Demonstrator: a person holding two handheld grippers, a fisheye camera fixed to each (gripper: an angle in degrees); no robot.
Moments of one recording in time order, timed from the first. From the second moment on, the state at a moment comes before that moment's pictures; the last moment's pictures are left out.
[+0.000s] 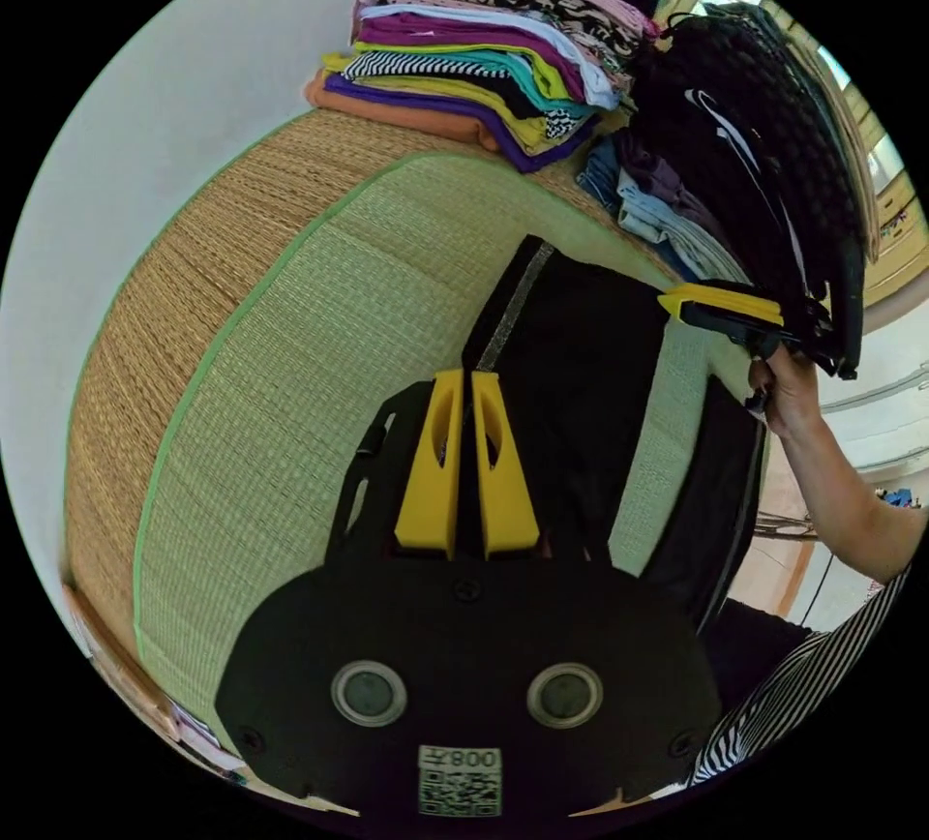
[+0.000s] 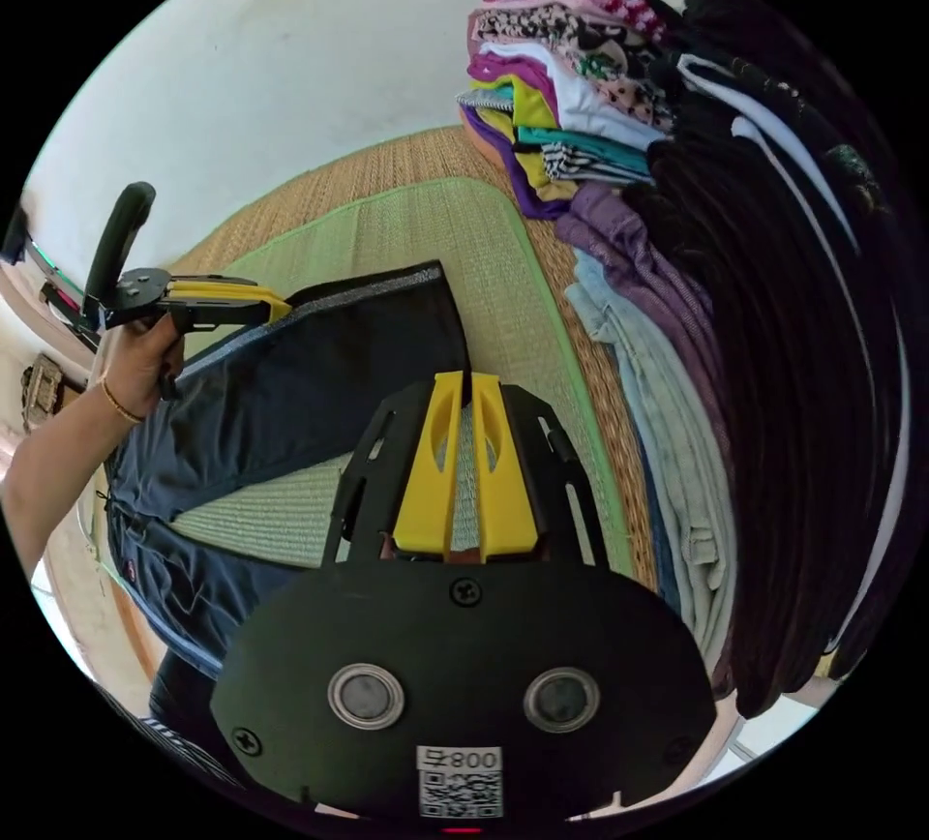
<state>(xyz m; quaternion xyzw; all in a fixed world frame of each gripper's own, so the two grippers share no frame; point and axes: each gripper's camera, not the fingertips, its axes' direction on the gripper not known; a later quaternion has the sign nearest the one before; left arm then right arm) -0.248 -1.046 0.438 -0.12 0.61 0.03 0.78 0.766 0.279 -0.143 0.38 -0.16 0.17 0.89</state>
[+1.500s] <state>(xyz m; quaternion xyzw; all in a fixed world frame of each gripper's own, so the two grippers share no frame) -0.140 -1.203 0.337 -0.05 0.62 0.02 0.78 0.822 0.495 -0.146 0.48 -0.27 0.19 0.81</state>
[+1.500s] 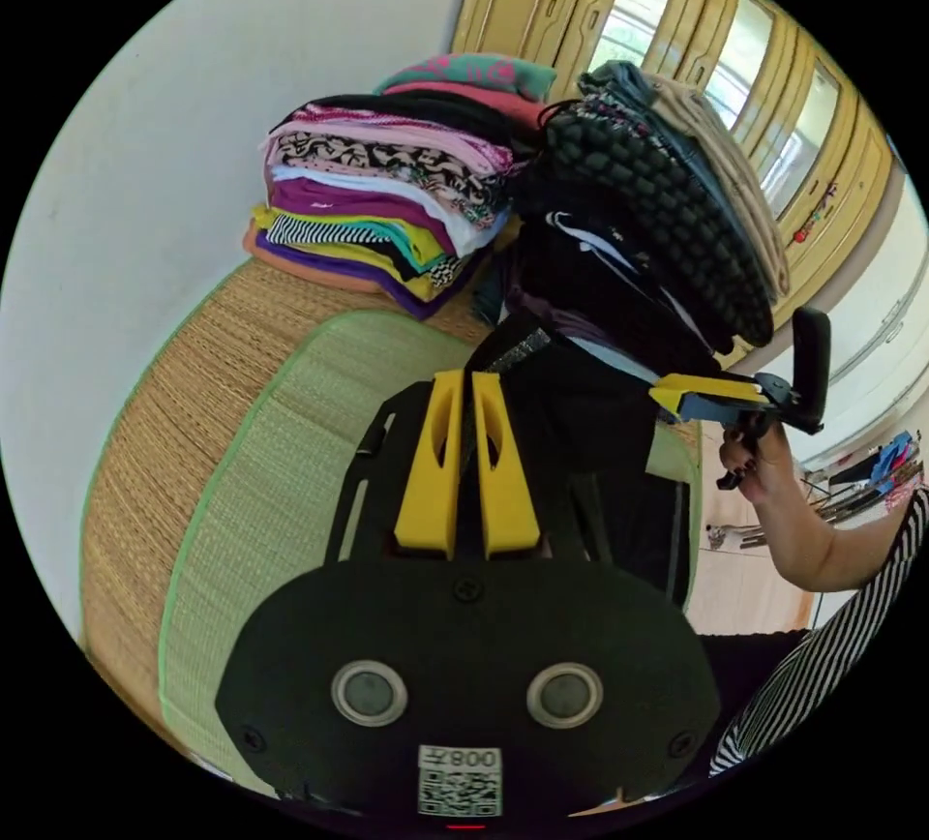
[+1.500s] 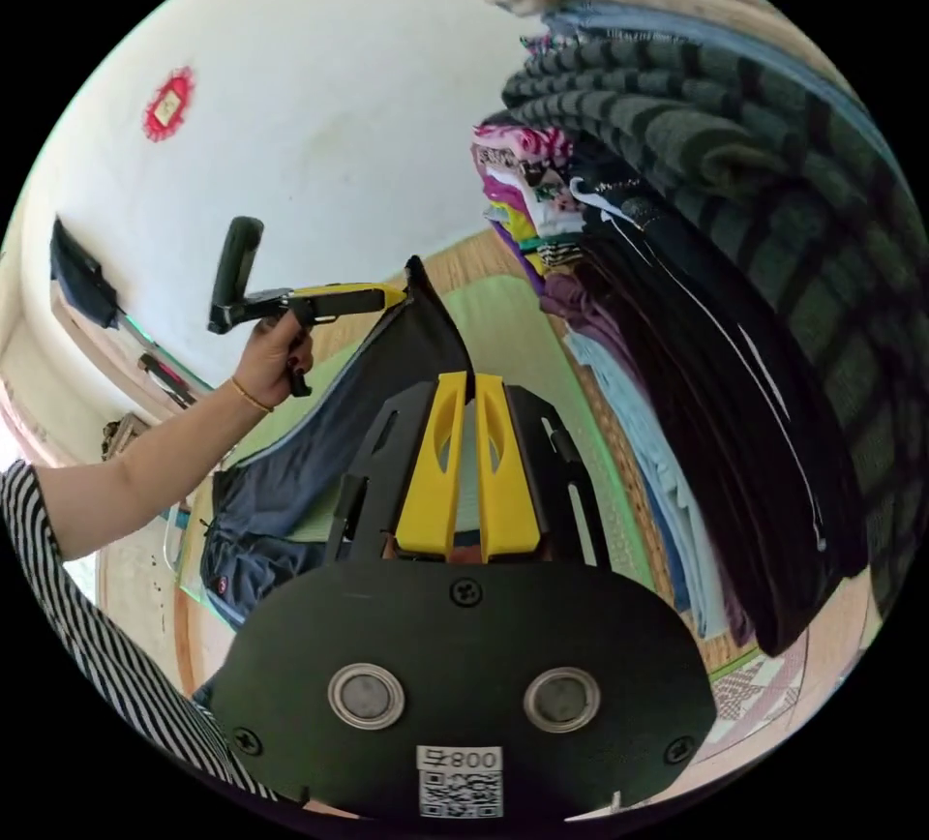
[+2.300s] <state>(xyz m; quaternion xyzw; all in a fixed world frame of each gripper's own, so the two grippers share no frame) -0.065 -1.027 0.270 -0.13 0.72 0.14 0.67 0.730 0.582 -0.047 0.28 -0.17 0.23 0.92</state>
